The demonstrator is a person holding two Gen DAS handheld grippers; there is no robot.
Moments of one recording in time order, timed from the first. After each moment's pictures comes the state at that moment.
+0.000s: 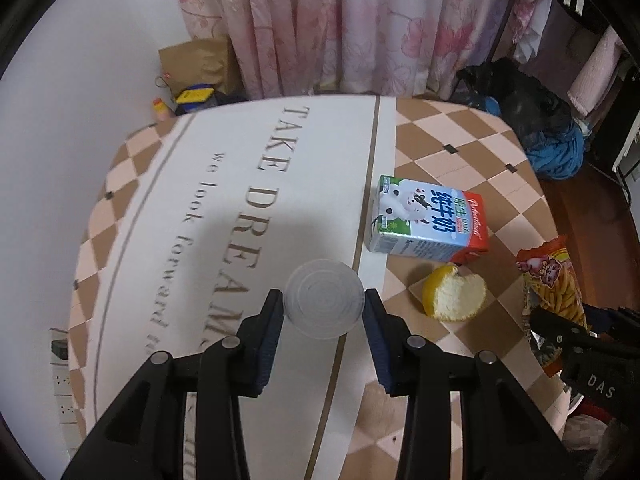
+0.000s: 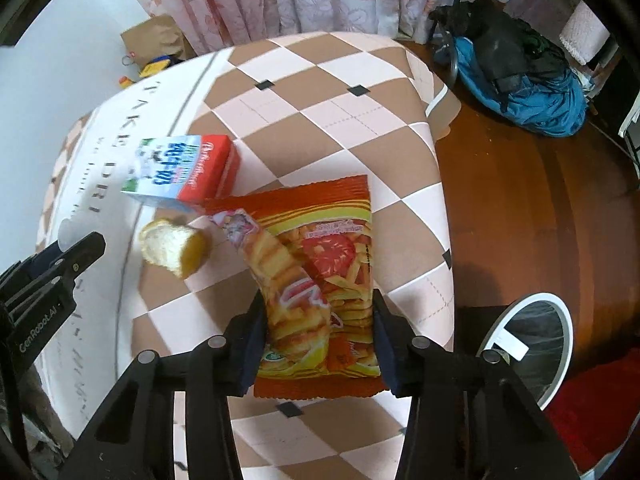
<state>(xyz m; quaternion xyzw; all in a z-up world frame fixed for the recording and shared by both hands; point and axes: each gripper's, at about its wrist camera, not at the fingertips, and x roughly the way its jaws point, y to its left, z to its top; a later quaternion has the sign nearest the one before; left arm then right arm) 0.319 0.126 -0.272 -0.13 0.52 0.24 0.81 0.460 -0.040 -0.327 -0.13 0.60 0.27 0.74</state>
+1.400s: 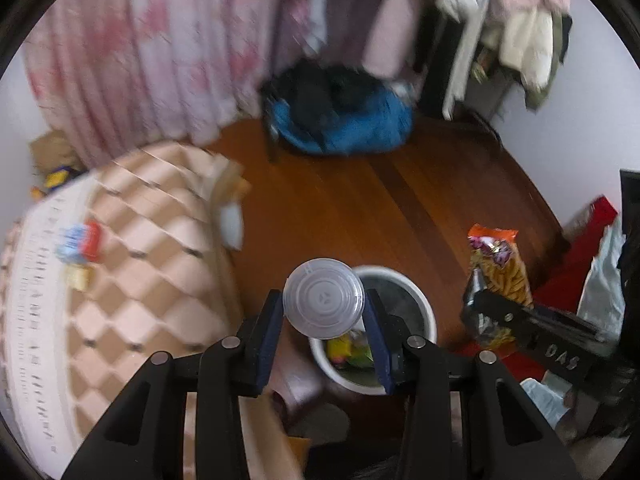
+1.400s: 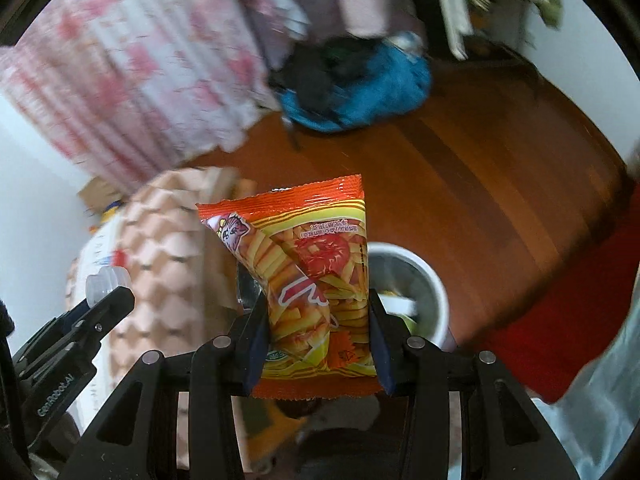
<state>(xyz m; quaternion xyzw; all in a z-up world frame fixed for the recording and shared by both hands) 0.398 -0.212 -0.200 -0.10 0.50 0.02 0.86 0.481 -0.439 -0.262 0.08 0.56 0.12 0.81</state>
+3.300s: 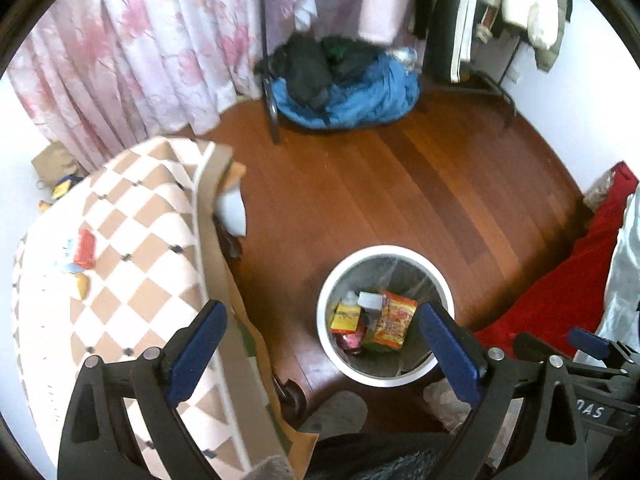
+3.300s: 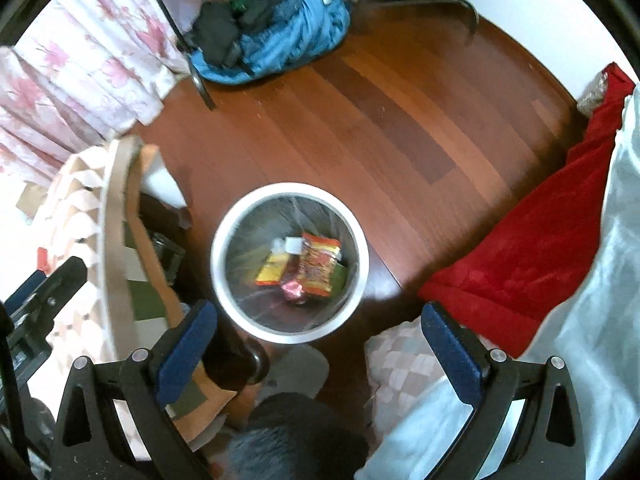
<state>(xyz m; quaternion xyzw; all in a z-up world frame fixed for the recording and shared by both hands) 0.413 -0.236 -0.204 -0.05 0.53 0.05 0.85 0.463 -0.494 -0.277 0.06 0.61 0.03 0.79</state>
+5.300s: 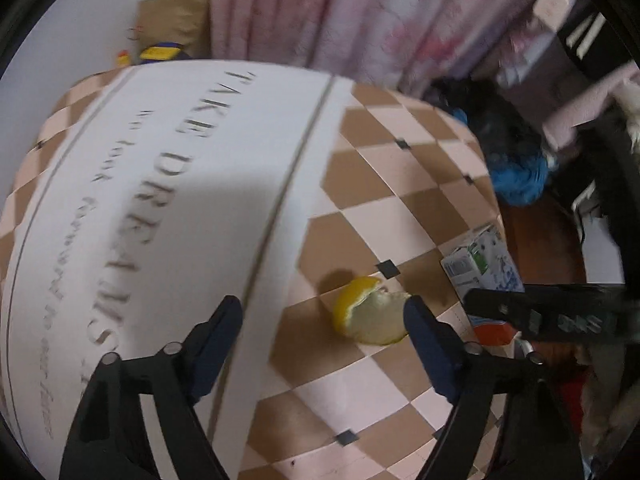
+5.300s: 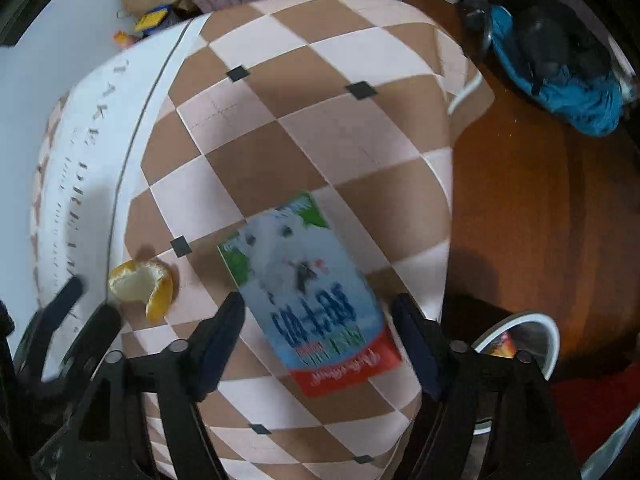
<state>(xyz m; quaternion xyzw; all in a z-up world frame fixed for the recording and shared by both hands) 0.351 0.114 -0.301 -0.26 0.52 0.16 0.80 0.552 -0.013 -0.354 -0.16 0.69 0.28 0.65</state>
